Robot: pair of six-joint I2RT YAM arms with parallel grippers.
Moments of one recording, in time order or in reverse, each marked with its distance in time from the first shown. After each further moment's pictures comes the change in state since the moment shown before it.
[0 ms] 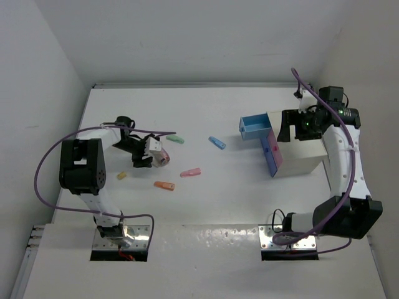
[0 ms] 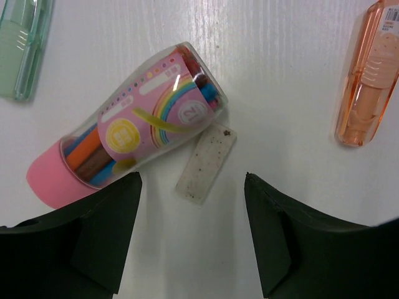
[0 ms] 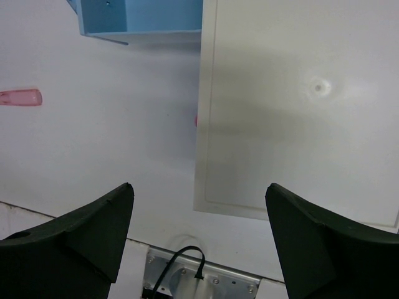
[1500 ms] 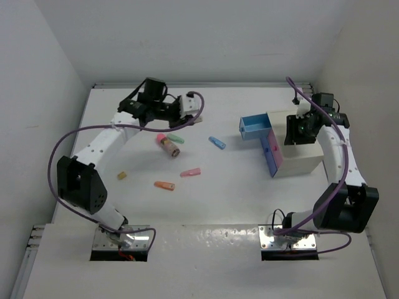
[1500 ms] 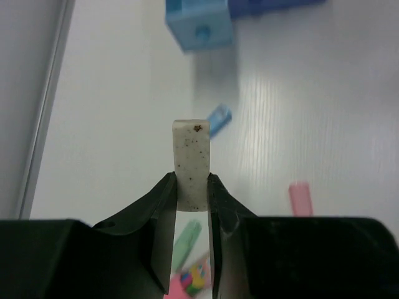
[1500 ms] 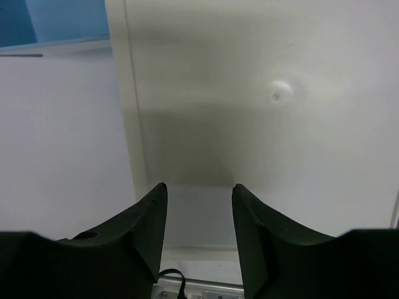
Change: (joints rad) left arm -0.370 -0.165 0.398 0.139 0.035 -0.675; right arm 0.000 0.050 -0.143 0.167 0.143 0.031
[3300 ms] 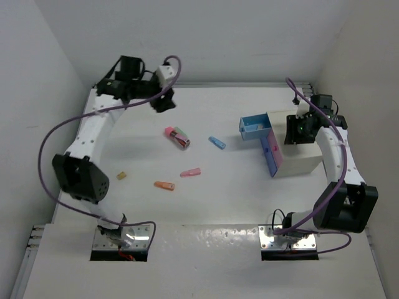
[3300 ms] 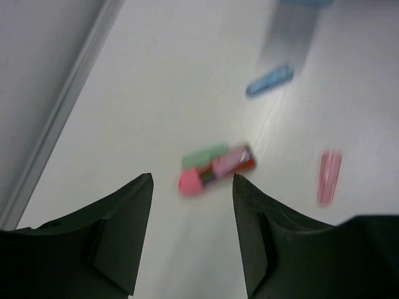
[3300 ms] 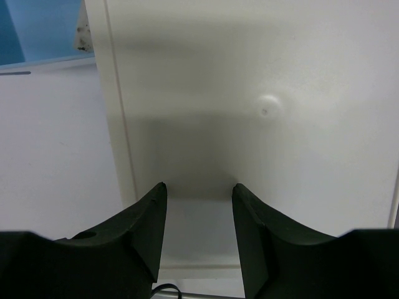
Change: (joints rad) left arm 0.092 0.129 0.344 -0.104 -0.051 -0.320; right arm 0.000 0.001 -0.049 0.084 0.032 0.013
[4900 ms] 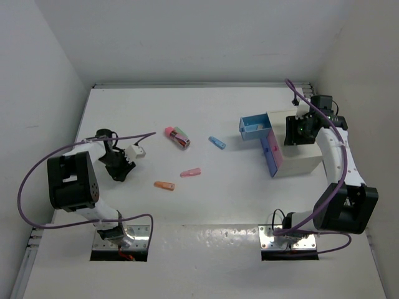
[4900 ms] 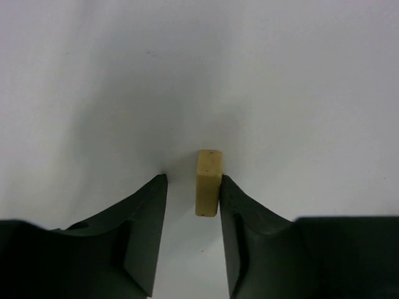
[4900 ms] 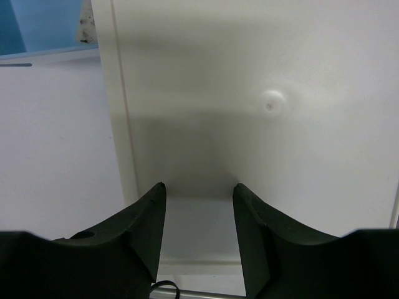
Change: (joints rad) left arm 0.473 -0.130 -0.953 0.002 -0.448 0.547; right arm 0.000 -0.009 -0.006 -0.010 -0.009 -0.018
